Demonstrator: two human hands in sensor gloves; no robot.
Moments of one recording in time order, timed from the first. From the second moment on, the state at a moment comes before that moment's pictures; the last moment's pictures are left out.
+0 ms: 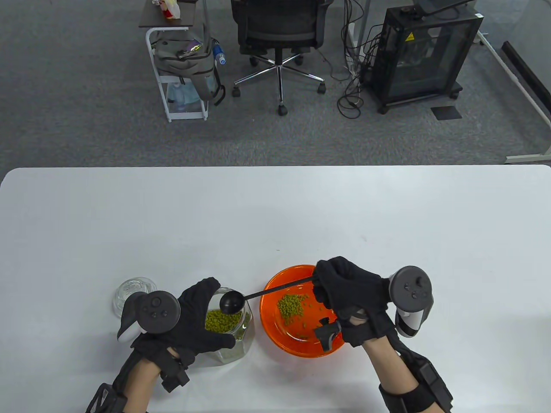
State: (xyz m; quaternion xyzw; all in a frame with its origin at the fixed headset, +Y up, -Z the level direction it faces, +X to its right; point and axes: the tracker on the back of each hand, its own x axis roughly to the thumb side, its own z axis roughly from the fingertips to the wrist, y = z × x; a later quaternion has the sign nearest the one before) left_hand -0.229 -0.699 -0.278 -0.08 -0.30 0.32 0.89; right_hand 0.129 -0.608 -0.286 0.11 -0.12 0.79 0.60
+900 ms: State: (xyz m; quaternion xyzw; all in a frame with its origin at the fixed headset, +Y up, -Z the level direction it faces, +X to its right) left_hand -0.229 -0.699 -0.278 -0.08 -0.30 0.32 0.89; right_hand -0.040 -0.570 -0.268 0.30 -0.15 0.94 0.11
